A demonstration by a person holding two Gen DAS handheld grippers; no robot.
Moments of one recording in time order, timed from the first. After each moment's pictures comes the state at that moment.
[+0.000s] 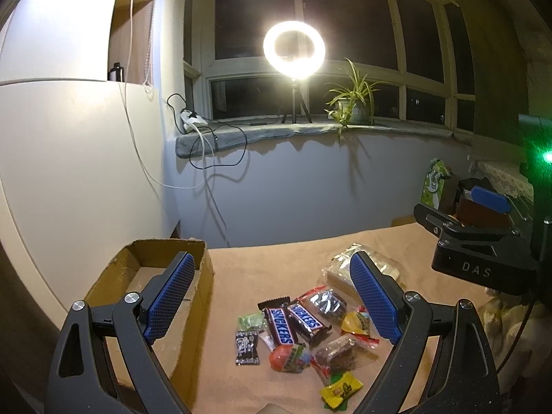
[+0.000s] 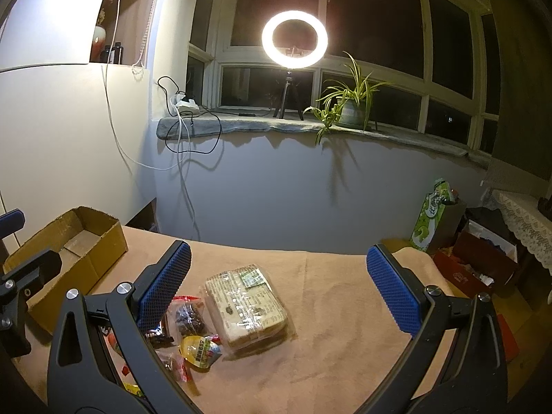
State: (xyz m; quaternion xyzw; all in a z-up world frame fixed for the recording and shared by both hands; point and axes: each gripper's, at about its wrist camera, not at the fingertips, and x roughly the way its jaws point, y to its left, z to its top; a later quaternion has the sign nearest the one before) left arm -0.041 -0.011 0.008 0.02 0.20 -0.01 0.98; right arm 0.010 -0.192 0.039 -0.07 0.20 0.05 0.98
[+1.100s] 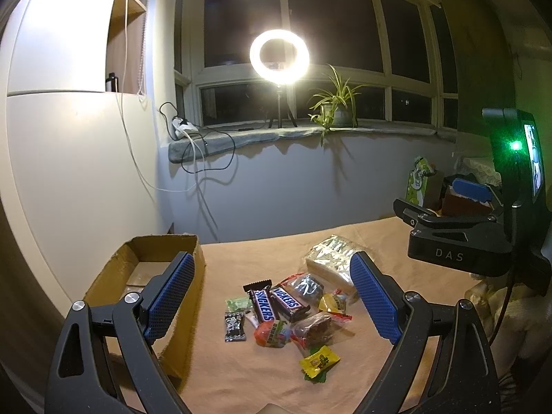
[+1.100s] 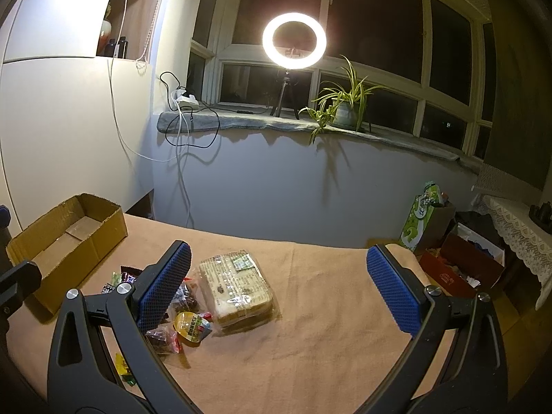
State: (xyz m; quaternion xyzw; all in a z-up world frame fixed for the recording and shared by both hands) left arm -0.079 -0.022 0.012 0.03 0.19 -0.03 0.98; right arm -0.012 -0.196 0.057 -0.09 0.21 0.04 0.97
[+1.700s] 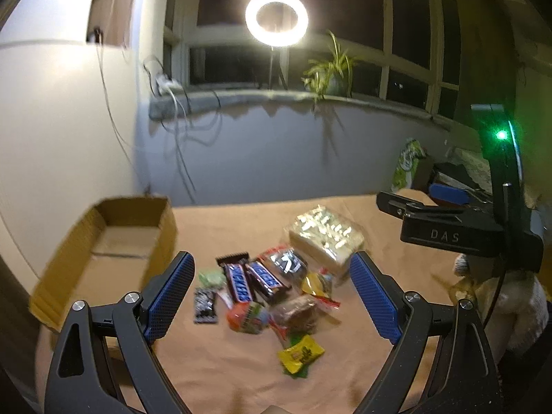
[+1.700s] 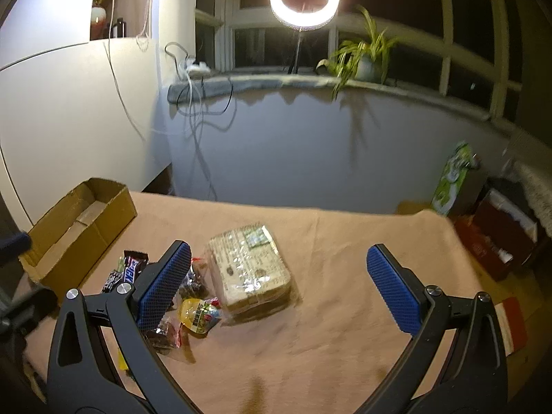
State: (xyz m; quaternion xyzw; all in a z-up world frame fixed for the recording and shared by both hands) left arm -0.039 -0.025 -0.013 -0.01 0.27 -0.07 0.96; right arm 0.040 -0.211 0.027 -0.04 0.31 0.11 0.95
